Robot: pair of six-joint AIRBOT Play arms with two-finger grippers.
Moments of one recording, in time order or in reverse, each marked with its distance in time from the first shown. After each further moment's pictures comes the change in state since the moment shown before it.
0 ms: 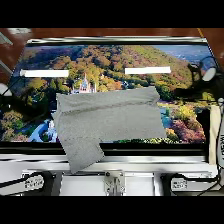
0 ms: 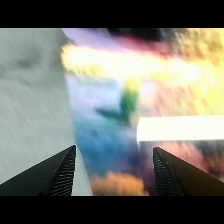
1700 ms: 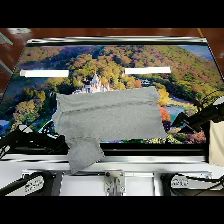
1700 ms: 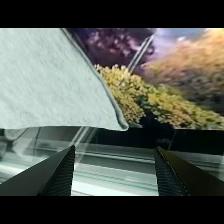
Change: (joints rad) left arm -0.063 0.117 -0.603 -0.282 0.314 0.175; right arm -0.229 0.017 -0.380 0.234 0.196 -0.027
